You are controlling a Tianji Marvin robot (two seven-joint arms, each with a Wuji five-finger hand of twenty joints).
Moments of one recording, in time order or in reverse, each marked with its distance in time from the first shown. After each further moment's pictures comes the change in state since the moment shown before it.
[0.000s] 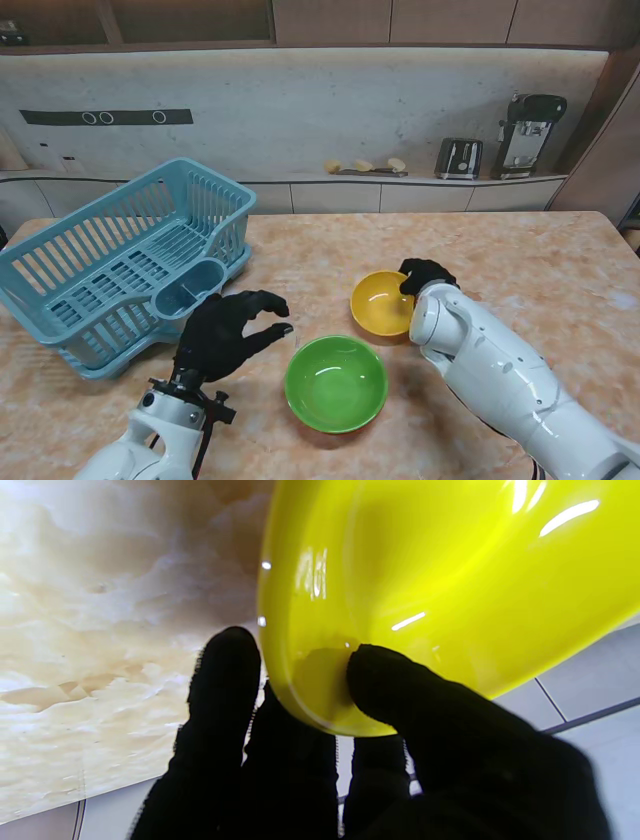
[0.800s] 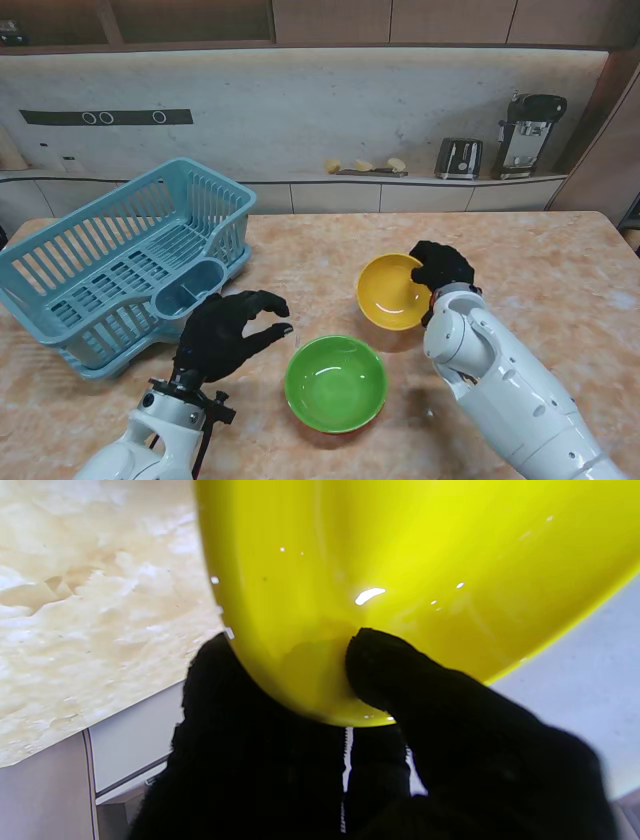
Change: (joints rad) left arm 0.001 0.000 0.000 0.000 0.003 -0.001 0.003; right arm -0.242 0.024 0.243 -0.321 -0.083 -0.063 -0.139; left_hand 0.000 0.000 0.000 0.000 0.000 0.000 0.000 0.000 0.000 0.000 0.000 0.000 0.000 0.001 0.000 0.000 0.000 0.000 0.000 0.000; right_hand 0.025 -0.091 0.017 -0.069 0.124 0.004 -0.025 0.043 0.183 -0.062 -0.009 -0.001 0.048 0.062 -0.006 0.028 0.087 0.002 0.036 0.061
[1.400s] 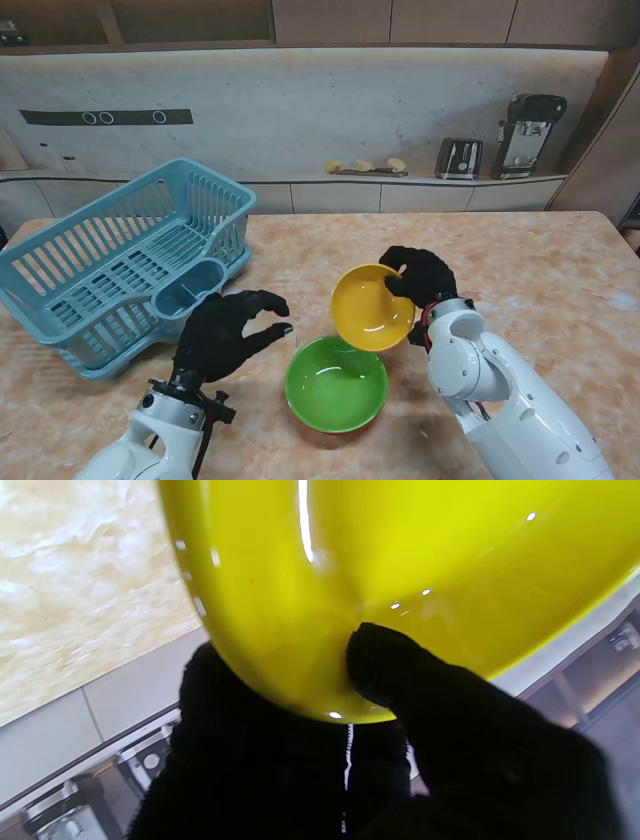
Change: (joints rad) left arm 0.000 0.000 0.001 0.001 0.006 -0.005 0.012; right arm -0.163 0.035 0.050 -0.232 -0.035 -0.216 0.054; left_hand 0.000 0.000 0.000 0.000 0.000 0.000 0.000 0.000 0.000 0.000 0.000 0.000 0.000 0.001 0.000 0.000 0.000 0.000 0.000 0.000; right_hand 0.000 -0.030 0.004 -0.001 0.050 0.000 -0.032 0.012 0.067 -0.012 -0.049 -0.015 0.014 0.016 -0.013 0.017 0.009 0.012 0.013 0.020
